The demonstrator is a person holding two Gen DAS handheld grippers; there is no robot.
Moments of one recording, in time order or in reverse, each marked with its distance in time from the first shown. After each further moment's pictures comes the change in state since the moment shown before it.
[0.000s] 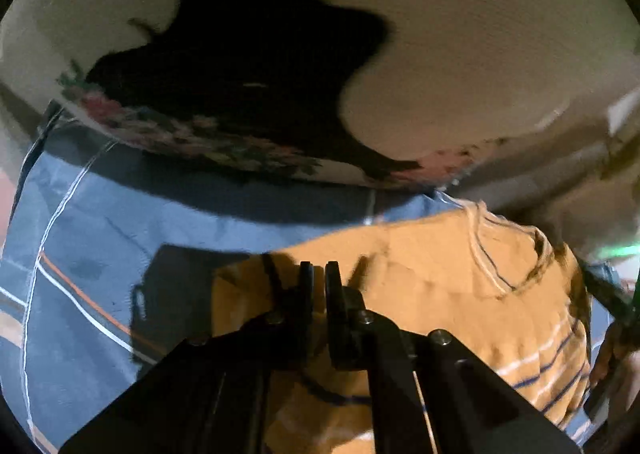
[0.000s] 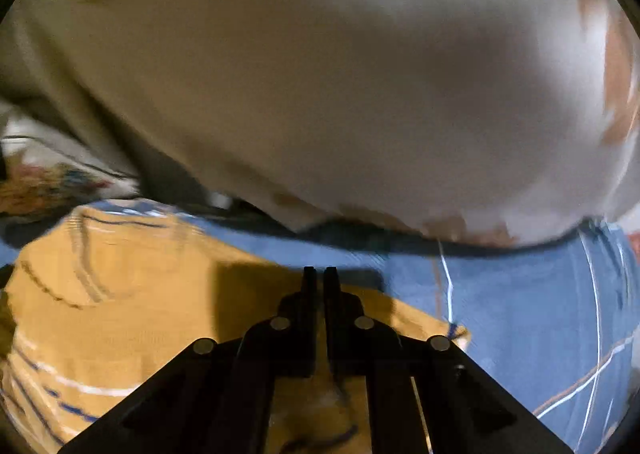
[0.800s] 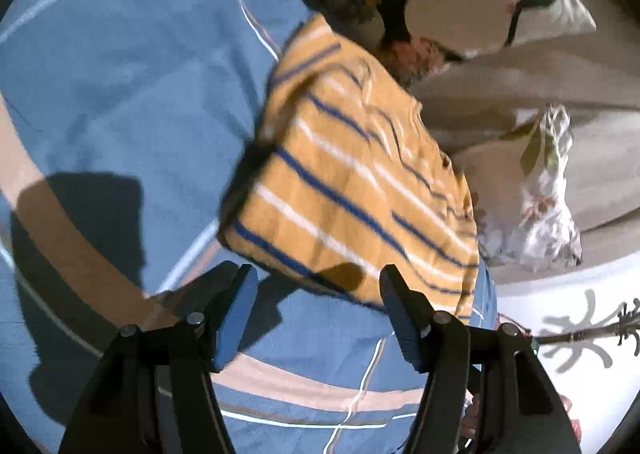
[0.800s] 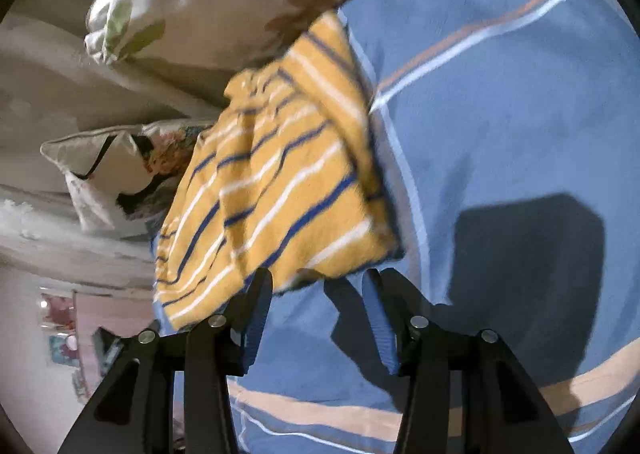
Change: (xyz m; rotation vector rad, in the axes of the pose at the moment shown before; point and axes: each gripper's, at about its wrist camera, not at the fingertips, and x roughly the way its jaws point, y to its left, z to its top) left arm -0.082 0.048 -0.203 -0.423 0.093 -0.405; right arm -0.079 -0.102 -0.214 0.486 0.151 0.660
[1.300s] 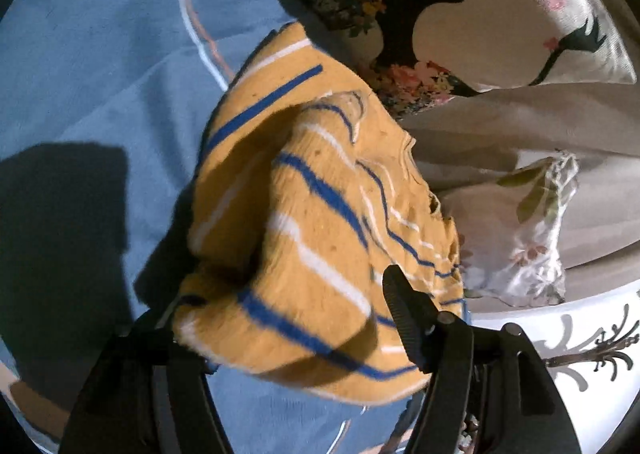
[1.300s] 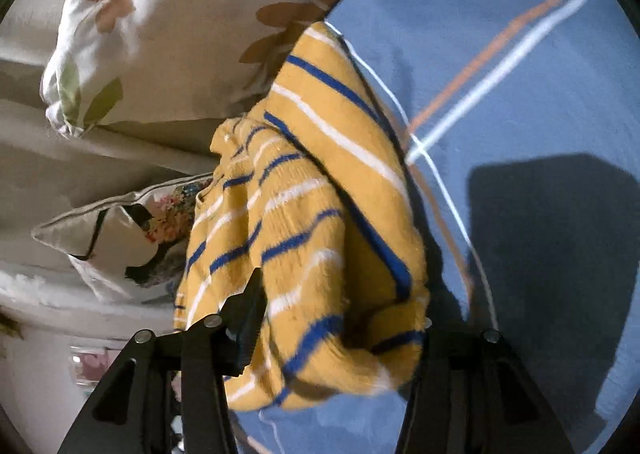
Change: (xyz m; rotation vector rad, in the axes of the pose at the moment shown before) left arm 0.052 -0.007 0.055 -0.051 -0.018 -0.064; right arm 0.048 0.004 0.045 0.153 -0.104 0.047
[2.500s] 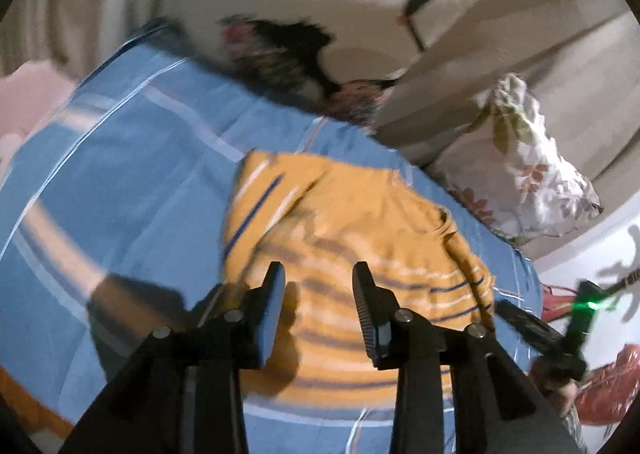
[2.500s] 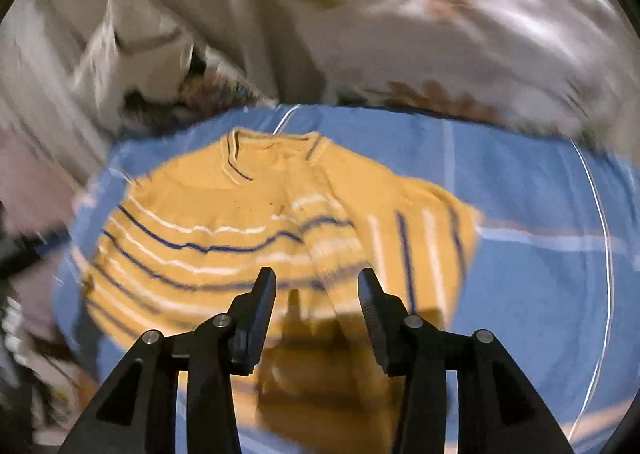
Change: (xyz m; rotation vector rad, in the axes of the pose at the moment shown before) left arm -0.092 -0.056 -0.057 0.370 -0.124 0.231; right arm -0.045 0.104 -0.064 -0.834 0.033 -0.362
